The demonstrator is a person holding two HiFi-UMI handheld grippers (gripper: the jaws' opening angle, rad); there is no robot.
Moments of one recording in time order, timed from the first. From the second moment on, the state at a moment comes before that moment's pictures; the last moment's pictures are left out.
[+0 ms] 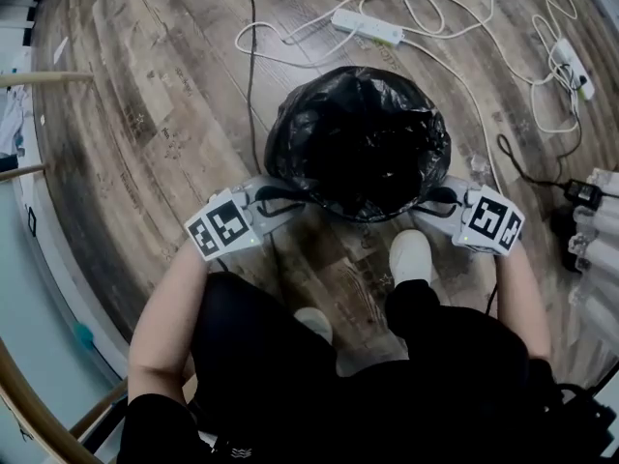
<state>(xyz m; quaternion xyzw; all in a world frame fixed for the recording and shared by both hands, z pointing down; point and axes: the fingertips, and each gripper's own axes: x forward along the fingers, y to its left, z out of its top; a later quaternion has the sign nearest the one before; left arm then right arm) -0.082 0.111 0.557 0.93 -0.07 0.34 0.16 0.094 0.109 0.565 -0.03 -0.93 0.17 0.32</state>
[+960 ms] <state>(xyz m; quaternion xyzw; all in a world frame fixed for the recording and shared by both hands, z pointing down) -0.151 -0.016 0.394 0.82 -0.56 0.09 0.08 0.170 -0.056 0.415 0.40 -0.90 0.16 0.04</state>
